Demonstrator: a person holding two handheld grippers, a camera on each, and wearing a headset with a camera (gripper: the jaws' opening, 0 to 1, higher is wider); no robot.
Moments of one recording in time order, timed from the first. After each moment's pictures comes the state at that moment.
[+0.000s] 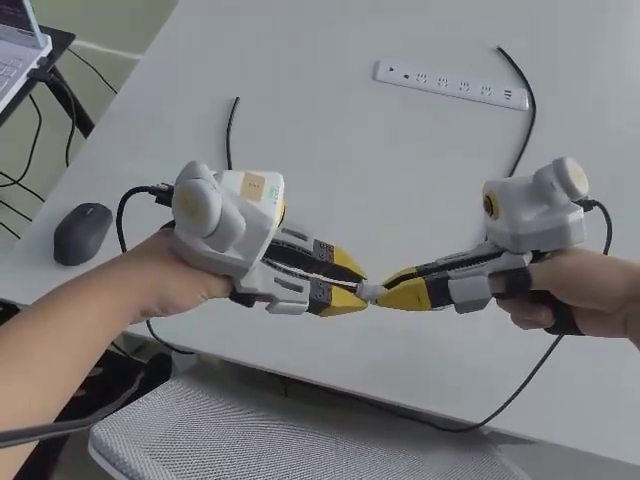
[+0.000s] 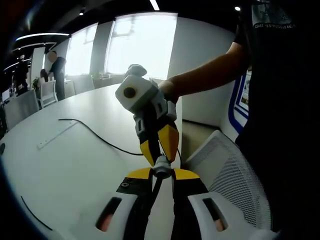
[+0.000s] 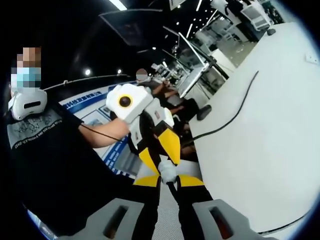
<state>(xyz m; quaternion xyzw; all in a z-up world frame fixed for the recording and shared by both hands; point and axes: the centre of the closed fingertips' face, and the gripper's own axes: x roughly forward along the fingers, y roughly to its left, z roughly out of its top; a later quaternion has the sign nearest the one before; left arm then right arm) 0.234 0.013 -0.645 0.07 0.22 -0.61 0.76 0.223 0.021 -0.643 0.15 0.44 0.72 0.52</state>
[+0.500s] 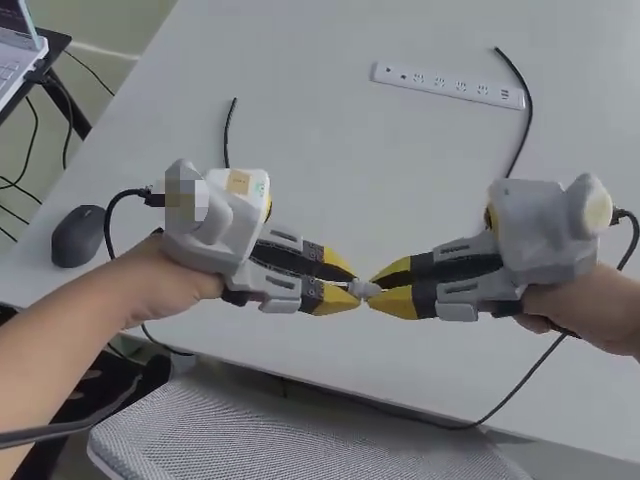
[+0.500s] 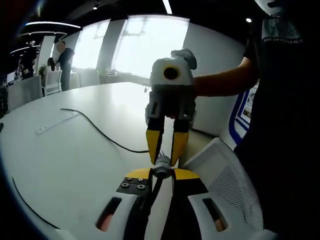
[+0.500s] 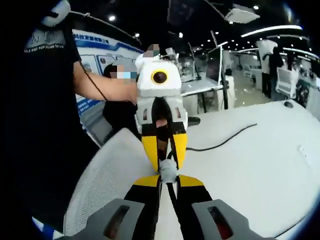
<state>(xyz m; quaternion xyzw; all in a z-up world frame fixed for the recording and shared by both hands) 0.234 0.017 -0.646 0.01 0.25 -0.60 0.76 0.223 0.026 -0.645 -0.15 0.23 0.74 0.61</state>
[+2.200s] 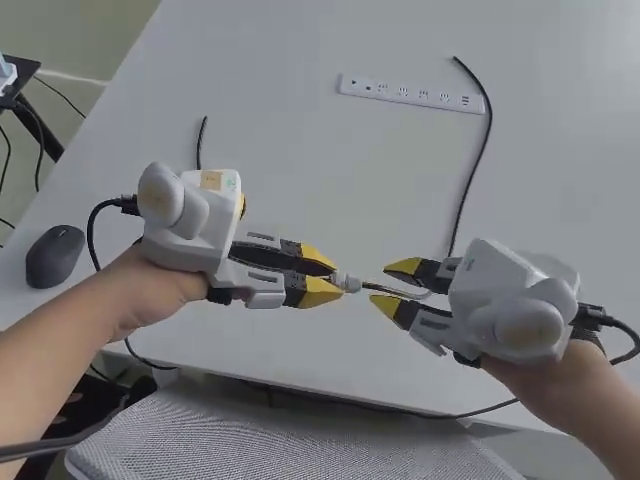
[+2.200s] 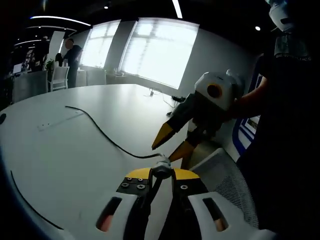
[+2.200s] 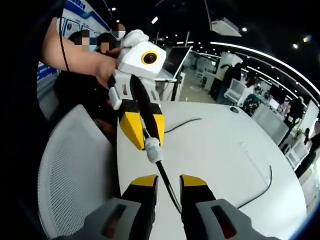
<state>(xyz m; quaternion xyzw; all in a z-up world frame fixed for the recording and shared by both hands) 0.243 0.008 -0.637 -0.02 0.25 -0.57 0.78 0.252 -0.015 -0.652 -0.26 0.20 0.53 0.78</state>
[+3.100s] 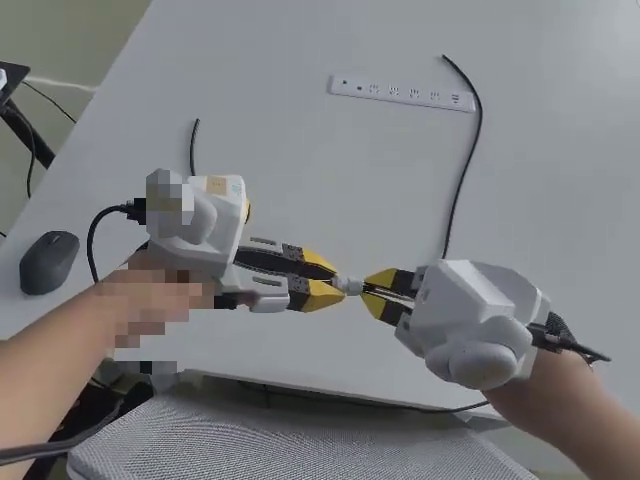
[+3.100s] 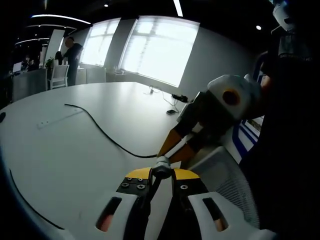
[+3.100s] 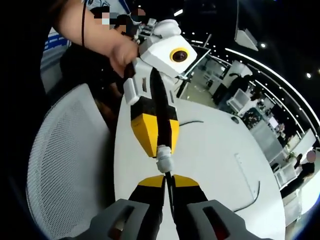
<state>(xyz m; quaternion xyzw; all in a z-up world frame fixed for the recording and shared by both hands) 0.241 0.004 -0.643 -0.02 0.26 -0.57 0.78 0.244 -0.007 -0.655 -0.34 0.17 0.53 0.76</state>
